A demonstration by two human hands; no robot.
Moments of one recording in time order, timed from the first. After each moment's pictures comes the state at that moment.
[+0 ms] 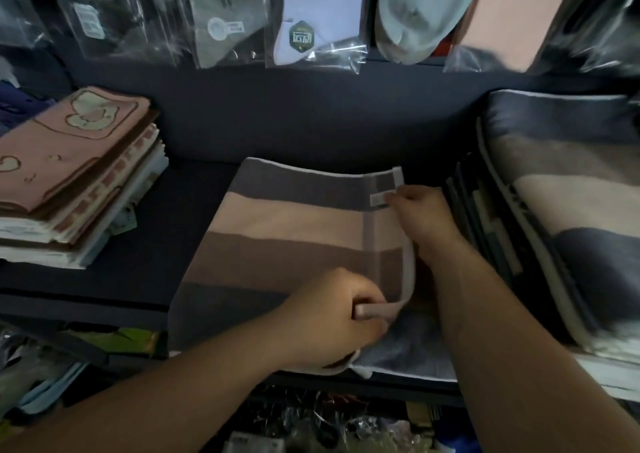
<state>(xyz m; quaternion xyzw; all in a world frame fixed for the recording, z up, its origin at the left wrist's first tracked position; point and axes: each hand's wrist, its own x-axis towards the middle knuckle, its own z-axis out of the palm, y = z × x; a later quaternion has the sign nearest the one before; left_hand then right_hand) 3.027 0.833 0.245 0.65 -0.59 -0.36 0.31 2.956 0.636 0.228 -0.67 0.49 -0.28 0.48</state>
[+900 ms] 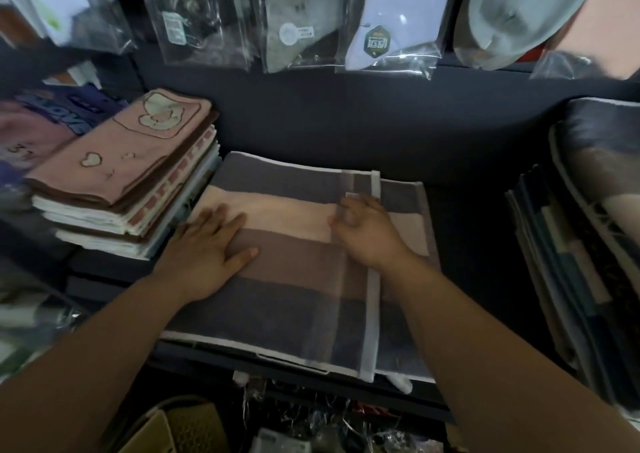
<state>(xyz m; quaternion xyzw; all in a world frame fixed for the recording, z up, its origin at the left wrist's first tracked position) 3.238 0.909 0.186 0.90 -0.43 -0.10 -0.02 3.062 0.695 0.197 -0.88 0.33 -0.12 0.34</state>
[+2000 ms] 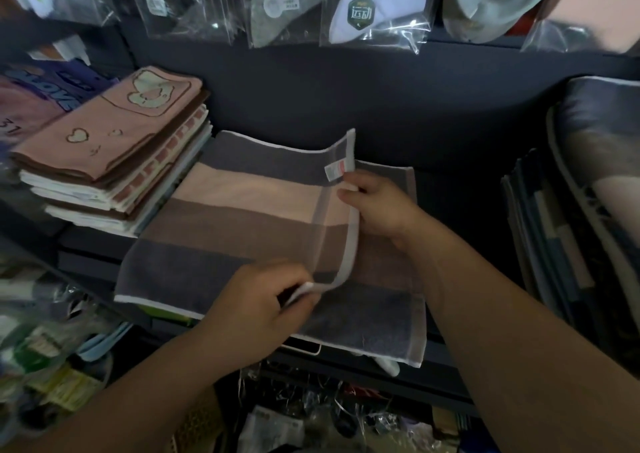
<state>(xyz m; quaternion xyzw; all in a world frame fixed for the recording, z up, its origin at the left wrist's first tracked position) 3.091 0.906 0.205 0.71 -0.59 -0.06 0.38 3.037 0.670 0.217 -0.75 0.28 -0.15 0.58</state>
